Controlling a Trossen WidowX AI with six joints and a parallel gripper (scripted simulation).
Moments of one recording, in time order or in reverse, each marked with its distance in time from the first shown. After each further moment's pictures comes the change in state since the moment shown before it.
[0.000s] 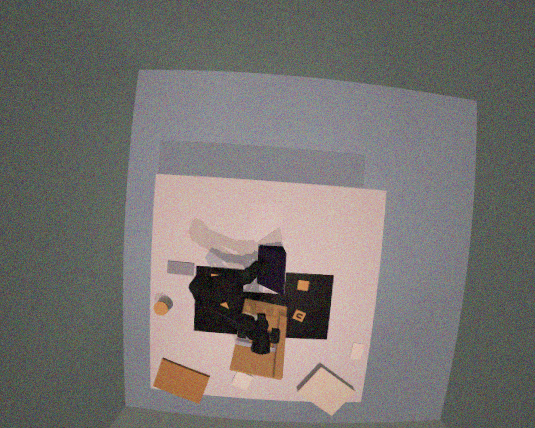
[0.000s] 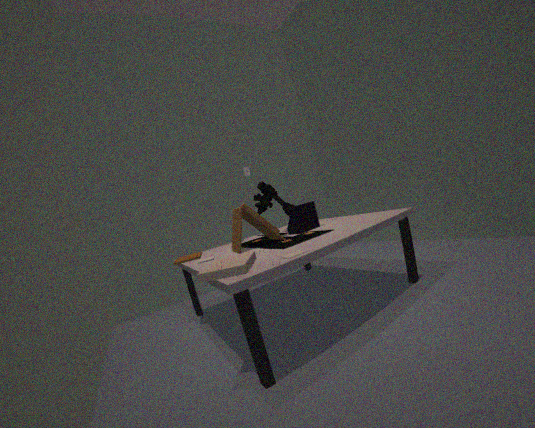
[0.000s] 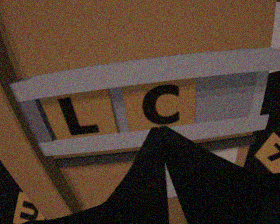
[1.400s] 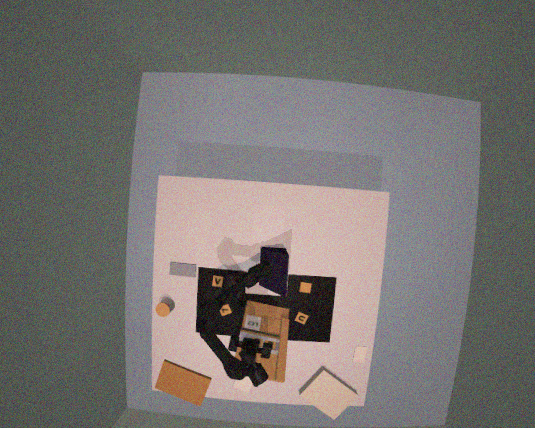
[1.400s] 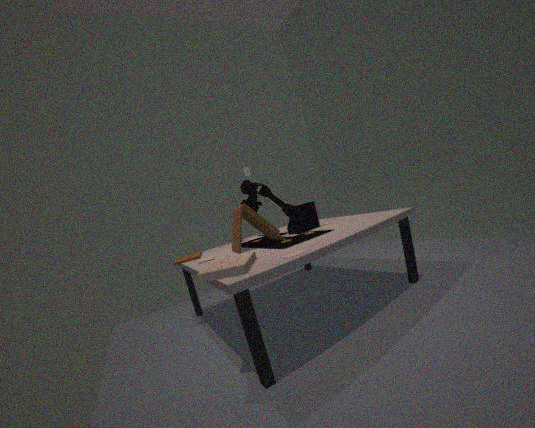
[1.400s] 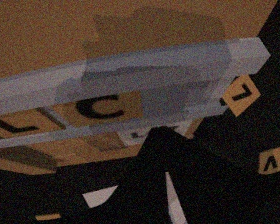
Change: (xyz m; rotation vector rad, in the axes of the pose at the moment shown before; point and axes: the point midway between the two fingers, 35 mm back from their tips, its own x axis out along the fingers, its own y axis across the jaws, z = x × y) arm 0.019 -0.041 0.020 0.032 0.634 -0.033
